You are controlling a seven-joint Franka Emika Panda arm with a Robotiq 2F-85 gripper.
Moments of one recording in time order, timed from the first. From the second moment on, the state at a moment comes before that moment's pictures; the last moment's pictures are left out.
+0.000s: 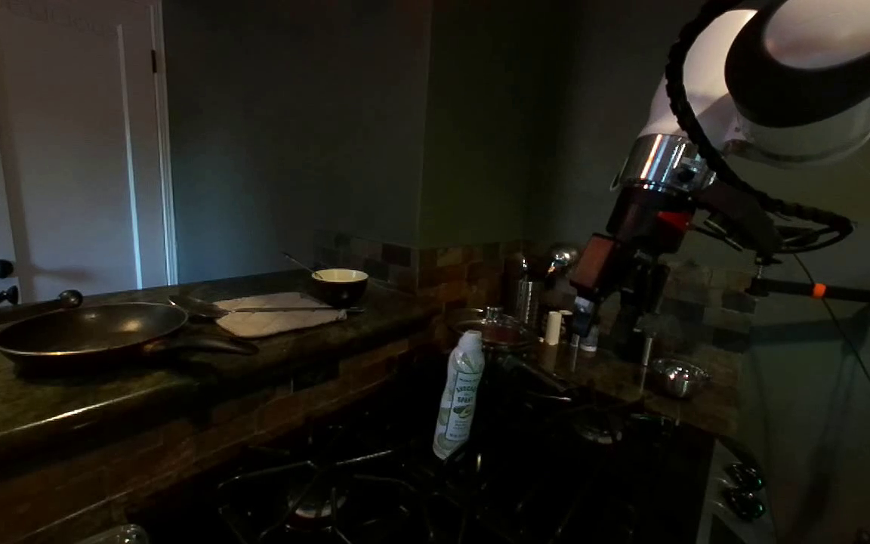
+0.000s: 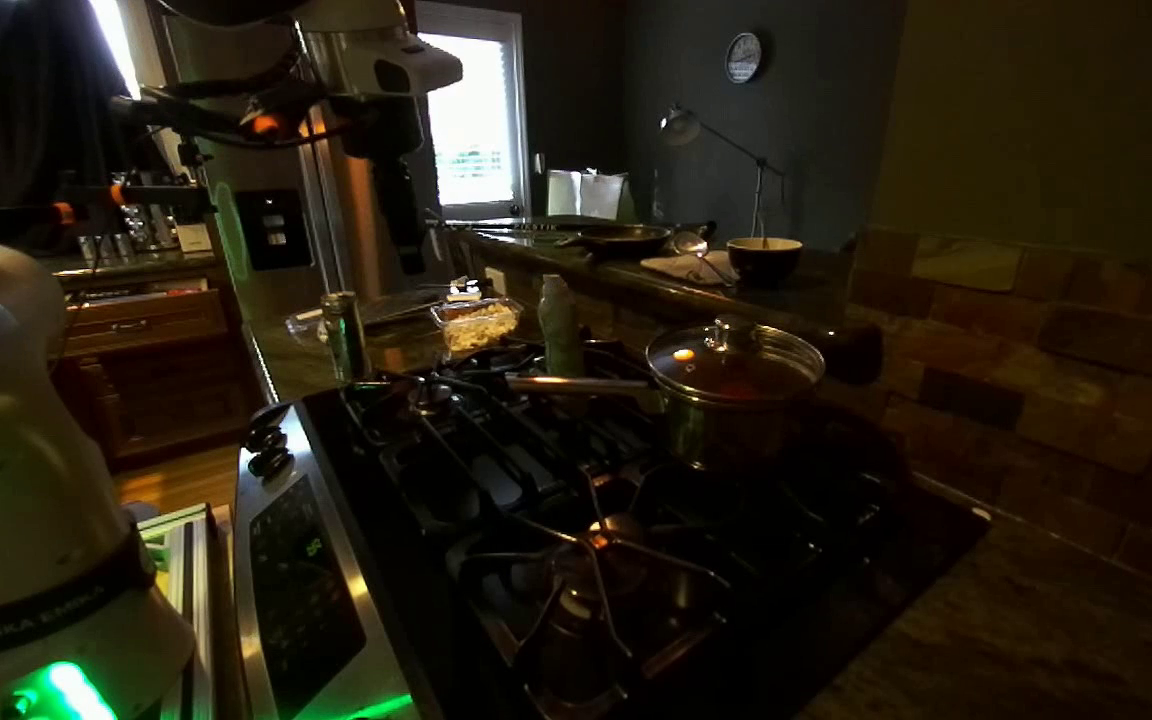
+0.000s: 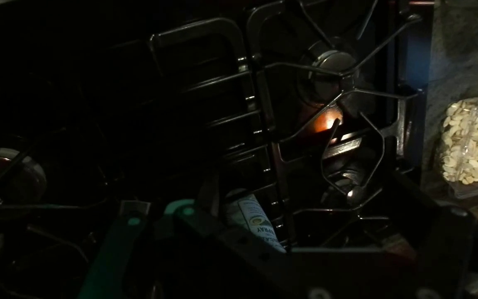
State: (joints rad) arm -0.01 -0.87 0.00 -2.69 0.24 2.00 0.15
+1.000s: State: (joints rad) arm -0.01 -0.85 0.00 -2.68 0.24 2.00 0.14
